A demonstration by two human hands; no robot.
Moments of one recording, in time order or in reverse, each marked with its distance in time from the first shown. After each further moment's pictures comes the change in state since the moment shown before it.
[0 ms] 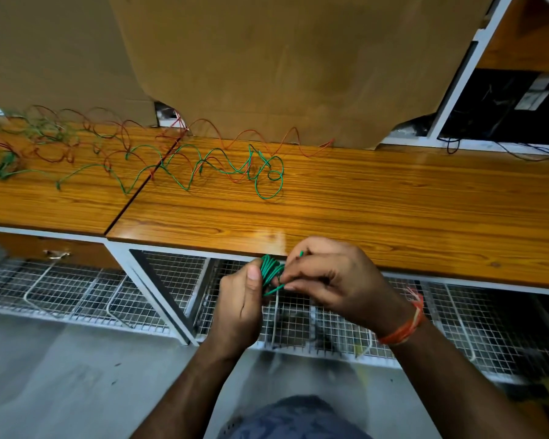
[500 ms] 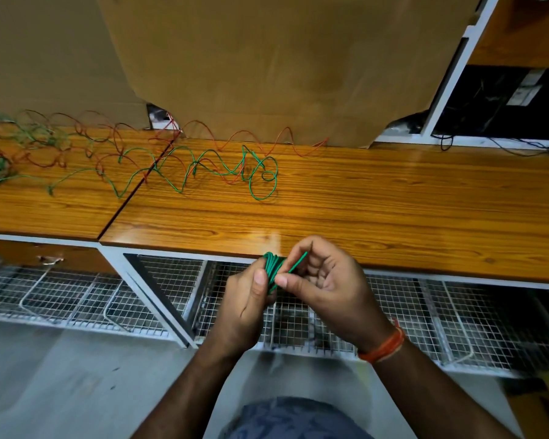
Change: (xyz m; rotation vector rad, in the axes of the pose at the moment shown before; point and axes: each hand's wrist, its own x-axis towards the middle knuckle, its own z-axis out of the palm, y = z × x) left_hand 0.004 0.016 0.010 -0.089 -0.130 0.056; right_hand -0.010 -0.020 0.028 0.821 0.314 0.434
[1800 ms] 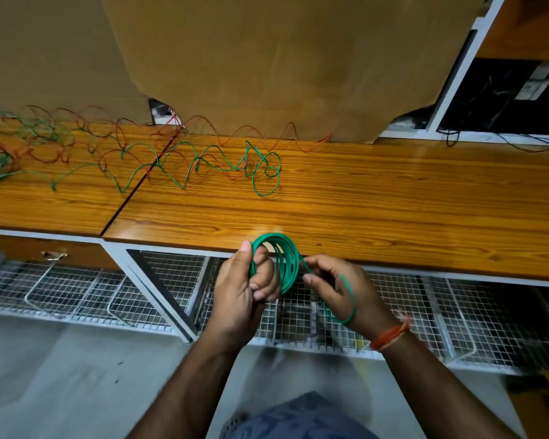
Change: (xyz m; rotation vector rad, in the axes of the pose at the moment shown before) left_hand 0.013 0.017 0.003 -0.962 0.066 -0.288; right_hand 0.000 0.055 -0.043 -0.666 -0.043 0.006
